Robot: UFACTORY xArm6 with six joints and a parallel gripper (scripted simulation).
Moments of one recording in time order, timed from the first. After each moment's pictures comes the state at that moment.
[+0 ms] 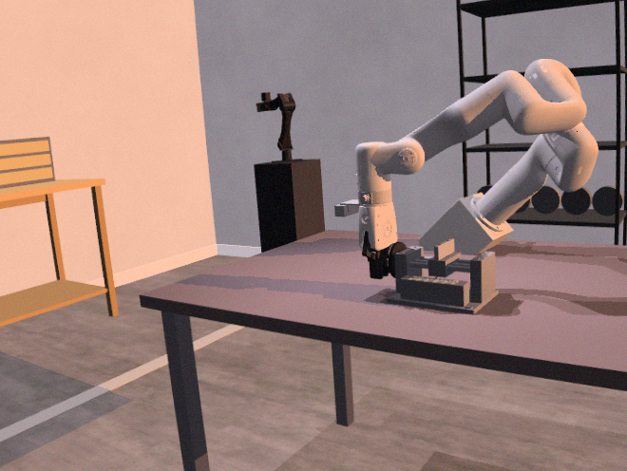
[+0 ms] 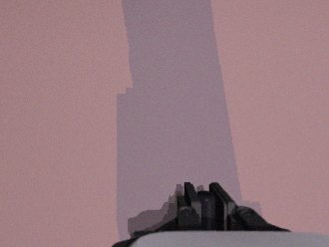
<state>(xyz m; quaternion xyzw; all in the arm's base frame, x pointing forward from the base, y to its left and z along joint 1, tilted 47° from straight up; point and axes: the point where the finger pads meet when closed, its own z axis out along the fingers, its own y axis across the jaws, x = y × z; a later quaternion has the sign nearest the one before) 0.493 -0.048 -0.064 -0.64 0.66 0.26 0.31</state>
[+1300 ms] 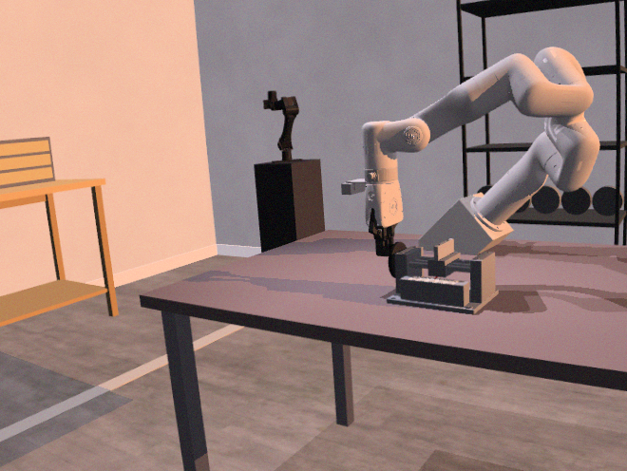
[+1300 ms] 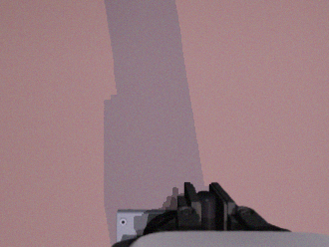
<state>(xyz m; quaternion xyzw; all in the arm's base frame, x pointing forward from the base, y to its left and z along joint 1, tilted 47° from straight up) 0.457 -0.080 -0.035 -0.64 0.66 0.26 0.31</state>
